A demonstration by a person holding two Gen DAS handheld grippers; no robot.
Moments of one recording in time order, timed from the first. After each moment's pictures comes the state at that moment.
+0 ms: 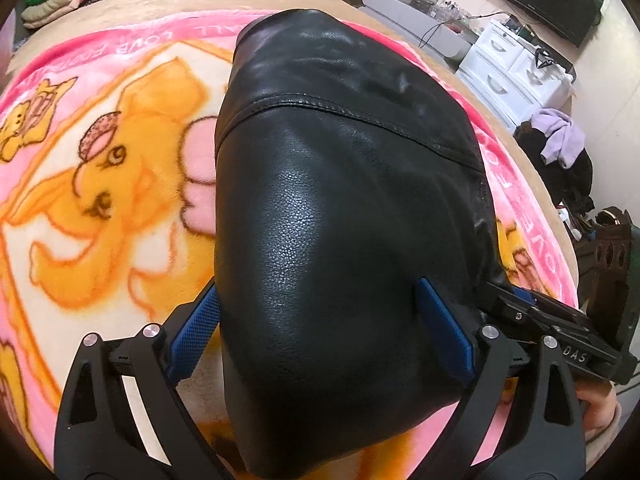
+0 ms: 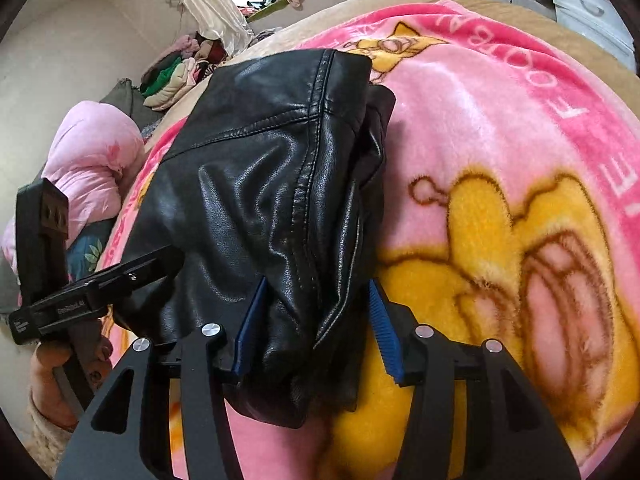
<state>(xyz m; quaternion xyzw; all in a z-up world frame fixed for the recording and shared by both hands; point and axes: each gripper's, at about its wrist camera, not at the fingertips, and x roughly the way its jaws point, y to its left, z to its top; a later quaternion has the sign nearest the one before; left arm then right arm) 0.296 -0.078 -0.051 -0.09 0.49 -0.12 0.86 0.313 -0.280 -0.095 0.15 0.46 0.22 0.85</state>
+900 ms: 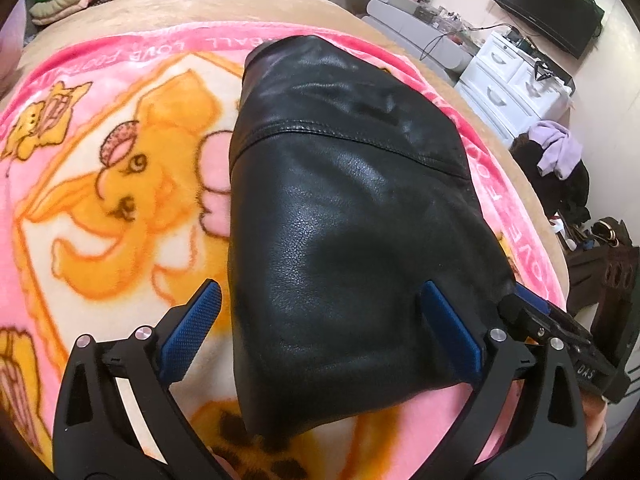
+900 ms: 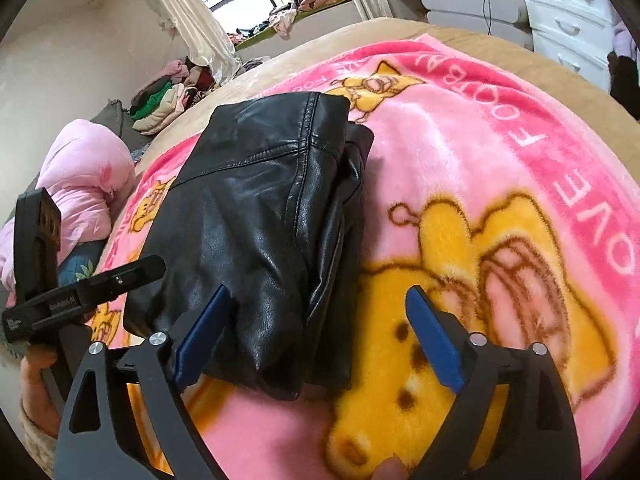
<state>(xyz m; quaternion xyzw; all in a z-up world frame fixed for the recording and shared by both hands) 0.281 -0.062 -0.029 -0.10 0.48 -0.12 0.87 0.284 -0.290 -0.066 0.15 0.42 0.17 0.88</state>
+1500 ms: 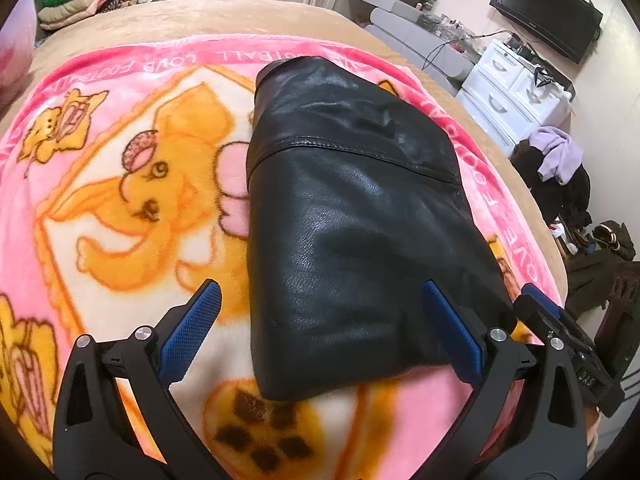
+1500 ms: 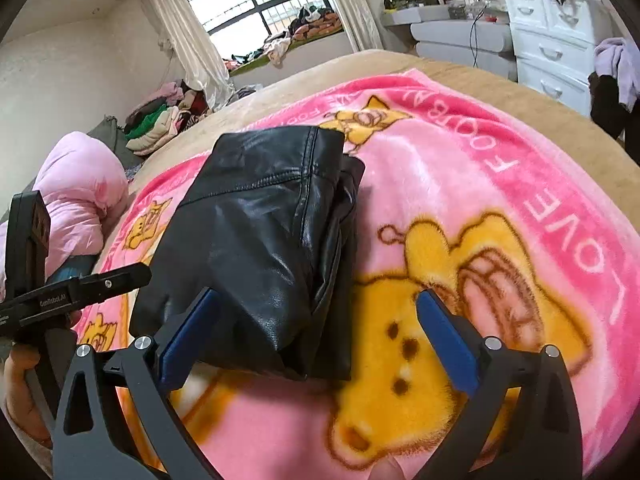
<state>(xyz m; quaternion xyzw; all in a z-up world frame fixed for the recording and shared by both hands) 0.267 -0.057 -0.011 -0.10 0.46 -0.11 0.87 0.259 -0.290 -0.047 0.14 0.37 0.14 0.91</state>
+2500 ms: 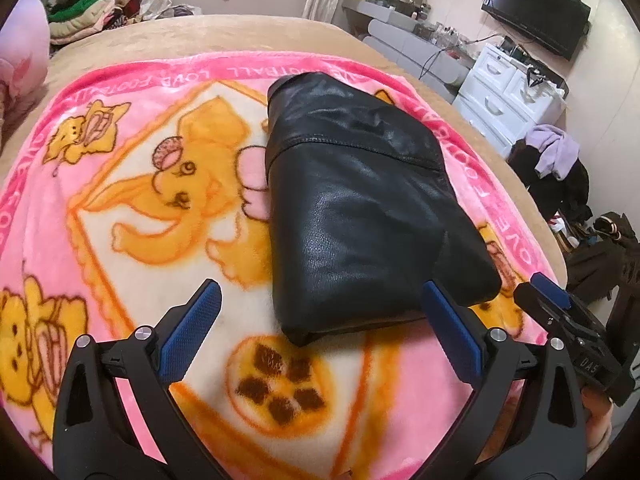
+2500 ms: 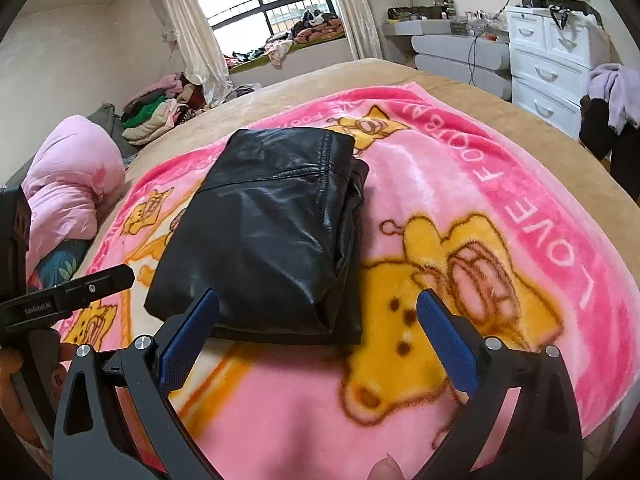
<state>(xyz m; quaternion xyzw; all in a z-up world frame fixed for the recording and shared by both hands) 0.221 -0.045 0.009 -0.09 0.44 -0.10 0.89 0.223 -0.273 -0.028 0.10 0.36 0.13 0.92</state>
